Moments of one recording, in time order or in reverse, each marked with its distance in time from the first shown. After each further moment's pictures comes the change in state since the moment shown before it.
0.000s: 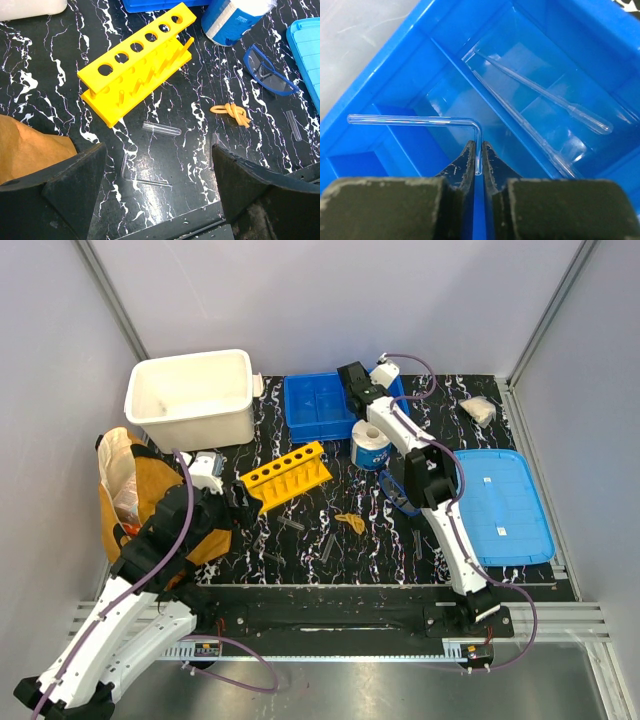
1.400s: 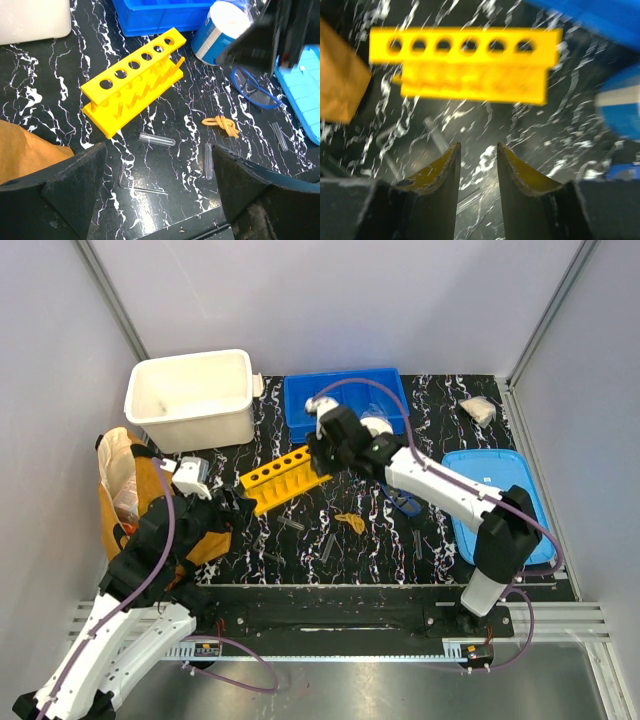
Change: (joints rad) left arm 0.000 -0.090 0.000 0.007 -0.006 0.001; right arm 0.315 -0.878 -0.878 0.089 -0.574 -0.681
